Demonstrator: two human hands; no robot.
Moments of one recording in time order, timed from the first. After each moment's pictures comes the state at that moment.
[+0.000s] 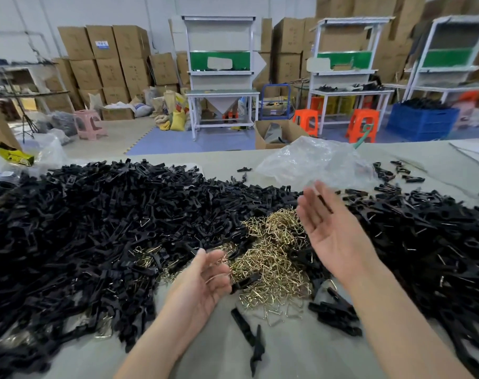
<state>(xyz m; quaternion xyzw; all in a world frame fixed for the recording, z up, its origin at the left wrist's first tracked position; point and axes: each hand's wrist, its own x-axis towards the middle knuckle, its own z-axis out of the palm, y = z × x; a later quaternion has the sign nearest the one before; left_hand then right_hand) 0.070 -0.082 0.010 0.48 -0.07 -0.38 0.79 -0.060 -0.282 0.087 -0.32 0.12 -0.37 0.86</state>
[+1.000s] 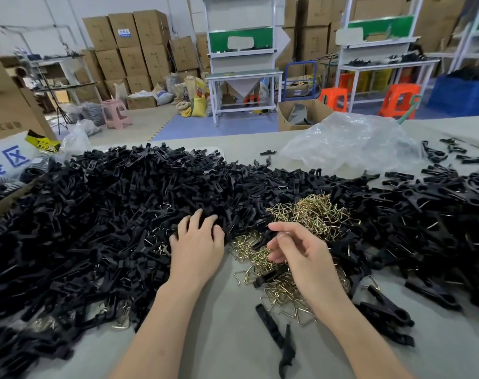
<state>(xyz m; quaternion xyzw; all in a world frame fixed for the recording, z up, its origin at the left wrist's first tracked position) 0.148 -0.097 -0.004 0.93 -0.28 0.07 0.22 -0.015 -0.220 0.009 -0.71 0.17 -0.31 0.61</state>
